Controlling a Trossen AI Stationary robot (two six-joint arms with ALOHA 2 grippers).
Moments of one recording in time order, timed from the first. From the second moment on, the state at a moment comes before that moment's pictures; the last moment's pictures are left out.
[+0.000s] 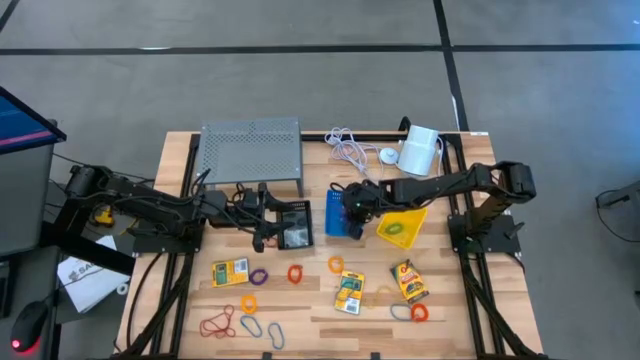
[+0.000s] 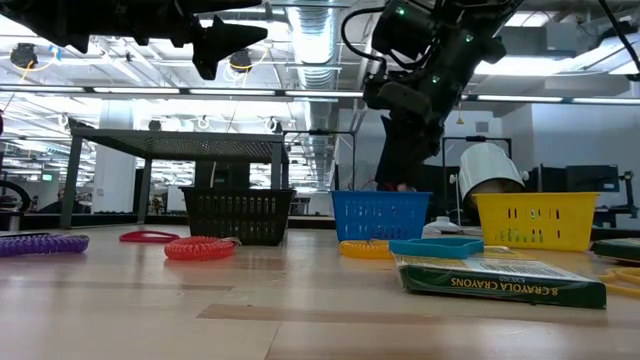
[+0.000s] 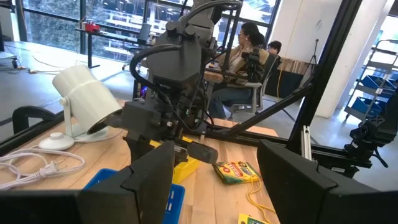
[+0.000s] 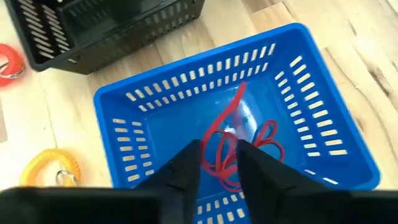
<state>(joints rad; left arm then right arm) -0.13 1.08 0.42 0.70 -0.18 -0.19 -0.05 1.64 1.00 -0.37 0.13 0.30</state>
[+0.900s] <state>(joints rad) -0.13 1.08 0.42 0.70 -0.18 -0.19 0.05 1.63 1.21 -0.60 0.08 0.32</state>
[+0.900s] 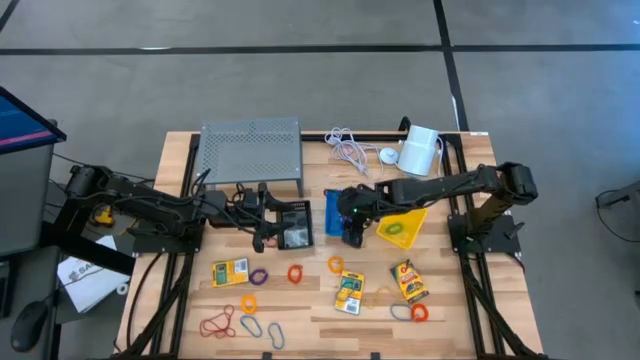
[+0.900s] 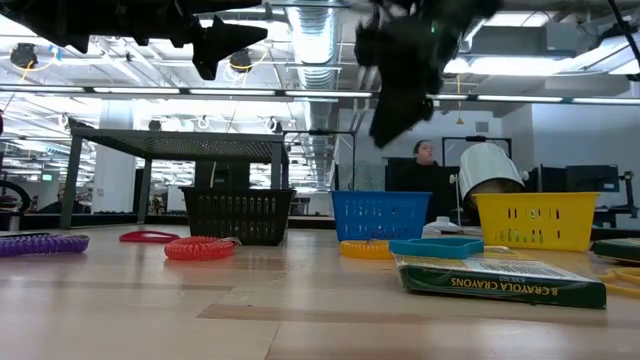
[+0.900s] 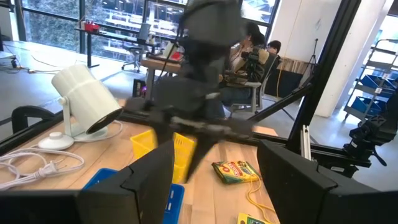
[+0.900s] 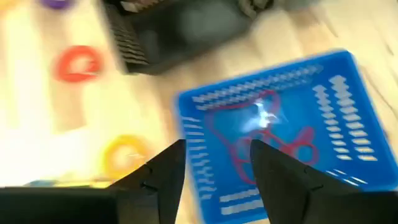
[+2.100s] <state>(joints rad) -0.21 1.45 0.70 0.42 -0.03 -0.01 0.47 0.60 0.52 -0.14 0.44 0.54</state>
